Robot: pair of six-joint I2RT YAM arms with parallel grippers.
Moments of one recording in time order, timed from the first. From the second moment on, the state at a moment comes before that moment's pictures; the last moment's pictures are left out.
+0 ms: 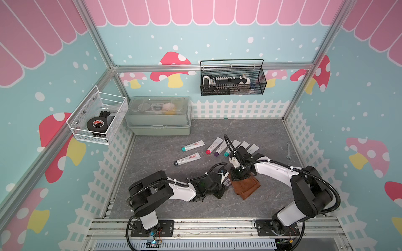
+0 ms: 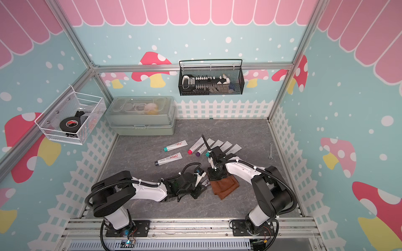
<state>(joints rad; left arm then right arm) -1.04 1.74 0.67 0.35 0.04 -0.34 0.56 1.60 0.93 -0.66 -0.19 0.33</state>
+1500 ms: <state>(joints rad) -1.04 1.74 0.67 0.36 0.03 -0.34 0.49 1.66 0.95 -0.58 0.01 0.33</state>
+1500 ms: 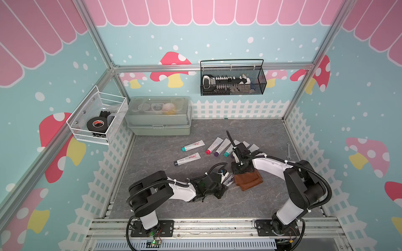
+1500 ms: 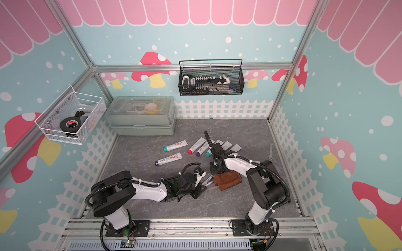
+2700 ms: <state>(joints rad) -1.03 1.69 0.64 0.32 -0.01 -0.34 0.31 1.53 0.87 -0.63 -0.03 0.34</state>
